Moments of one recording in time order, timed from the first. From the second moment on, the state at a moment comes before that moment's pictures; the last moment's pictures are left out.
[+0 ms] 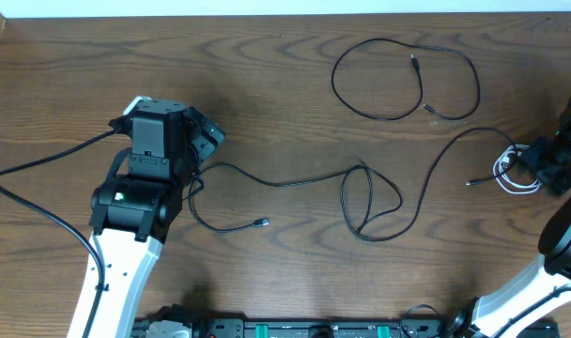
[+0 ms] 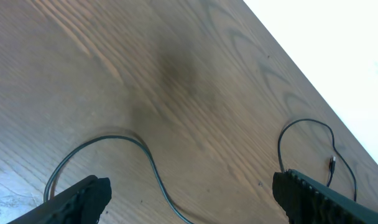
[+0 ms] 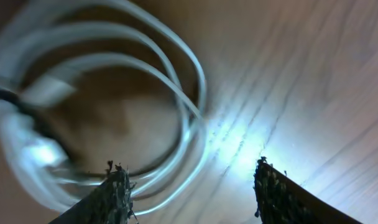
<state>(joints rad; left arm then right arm) -0.18 1.14 1.12 -0.79 -0.14 -0.93 -0.49 1.98 1.37 -0.95 0.19 0.43</state>
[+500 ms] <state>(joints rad) -0.18 1.14 1.12 -0.79 -0.14 -0.93 -0.53 1.97 1.26 -0.71 0.22 0.43</state>
